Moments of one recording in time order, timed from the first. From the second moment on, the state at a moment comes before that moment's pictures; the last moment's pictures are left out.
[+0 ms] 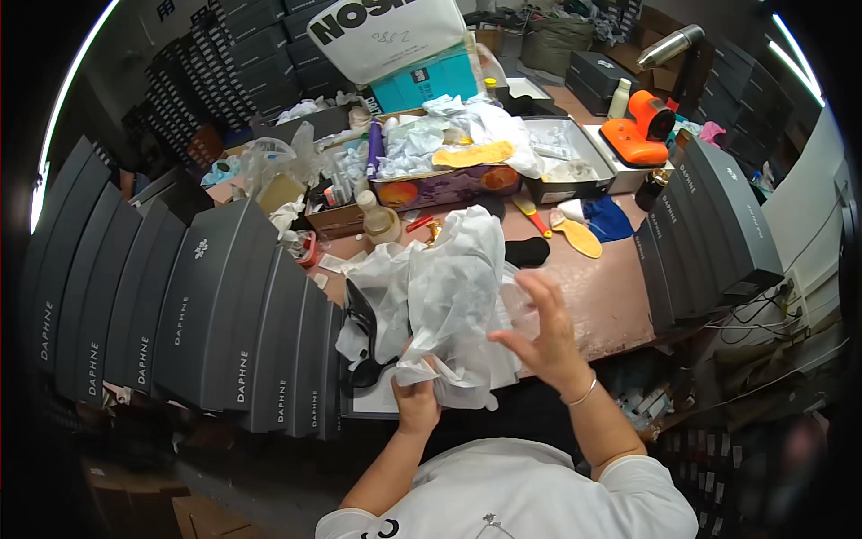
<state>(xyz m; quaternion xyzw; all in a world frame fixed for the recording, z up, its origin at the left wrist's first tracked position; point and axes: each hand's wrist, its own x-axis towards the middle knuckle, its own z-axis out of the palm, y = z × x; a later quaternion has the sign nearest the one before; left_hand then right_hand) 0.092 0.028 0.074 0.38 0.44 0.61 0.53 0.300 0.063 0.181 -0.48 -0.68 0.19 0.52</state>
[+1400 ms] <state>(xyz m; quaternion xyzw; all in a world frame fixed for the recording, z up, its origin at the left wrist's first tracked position) 0.075 0.100 0.233 0.36 0.27 0.79 0.42 0.338 0.082 0.085 -0.52 -0.47 0.47 0.54</state>
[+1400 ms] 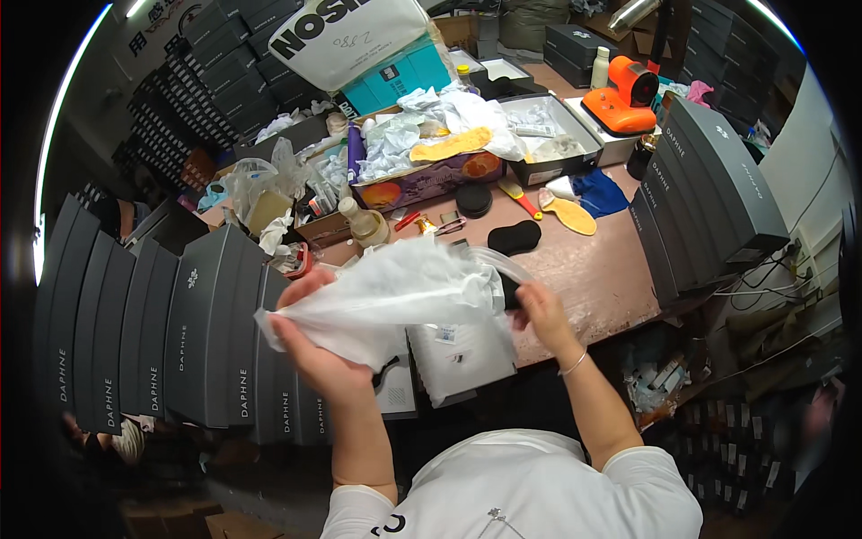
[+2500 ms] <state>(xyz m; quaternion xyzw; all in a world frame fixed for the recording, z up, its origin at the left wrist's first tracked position) 0.083 0.037 0.099 0.07 0.38 0.58 0.72 0.210 0.064 0.123 -0.40 -0.87 0.10 0.28</state>
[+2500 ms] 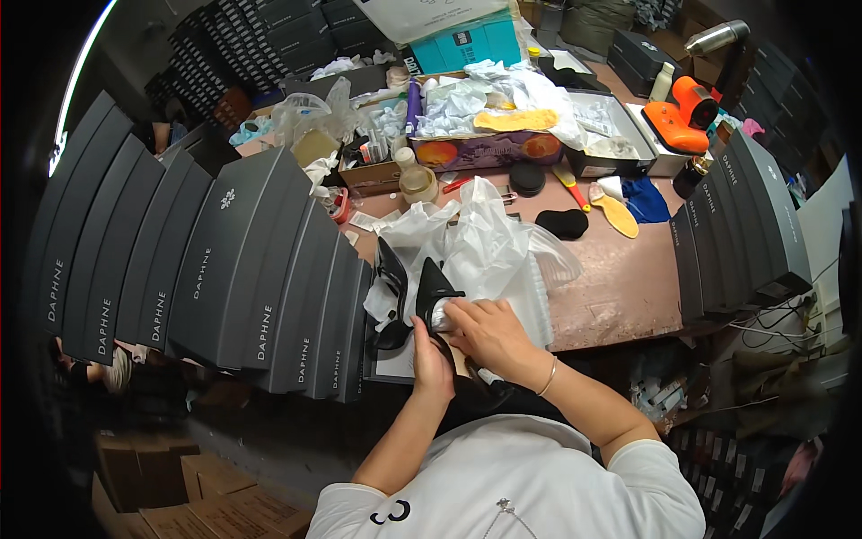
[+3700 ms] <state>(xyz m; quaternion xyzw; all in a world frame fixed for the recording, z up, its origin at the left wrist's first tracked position) 0.075 0.026 0.100 0.13 0.41 0.61 0.67 0.194 0.091 0.108 -0.30 -0.90 0.11 0.30</state>
